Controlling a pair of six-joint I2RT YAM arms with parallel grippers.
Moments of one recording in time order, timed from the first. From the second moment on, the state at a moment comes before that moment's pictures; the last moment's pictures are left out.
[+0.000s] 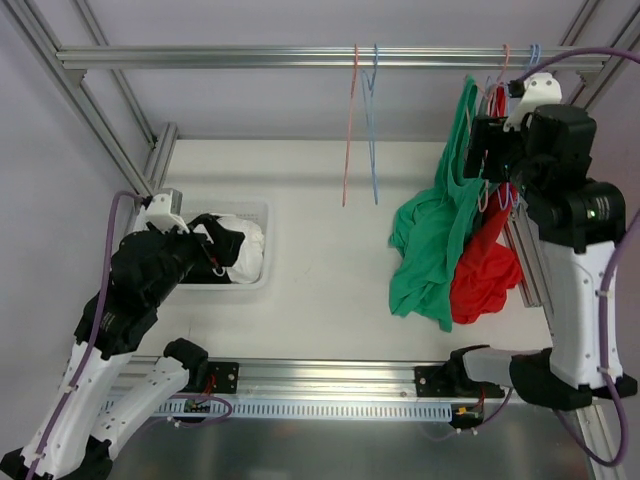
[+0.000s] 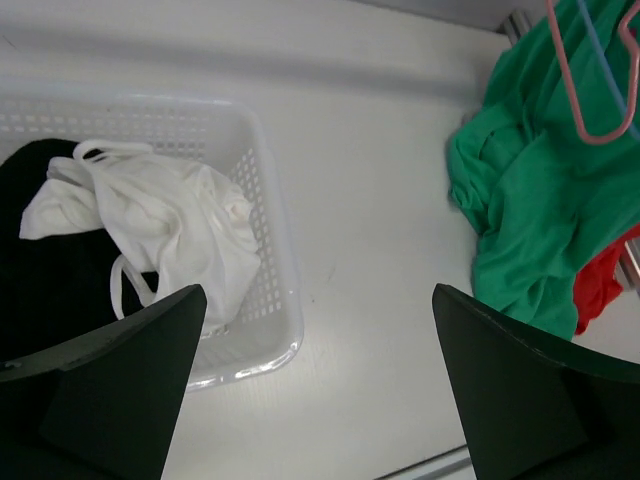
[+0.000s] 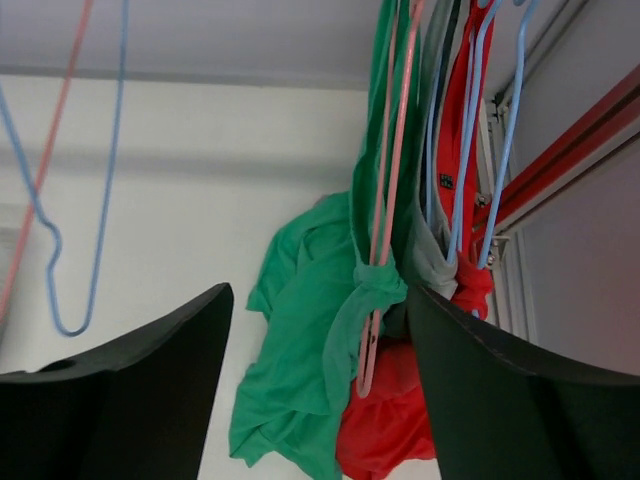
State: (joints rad) left arm -0.45 0.60 1.01 -0.69 -0.12 -0.46; right arm 0.26 1.24 1.98 -1.10 0.20 0.04
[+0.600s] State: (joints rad) left arm -0.45 0.53 0.83 -0.76 0.03 -0.38; right arm 0.09 1.57 2.09 -1.14 0.15 0.01
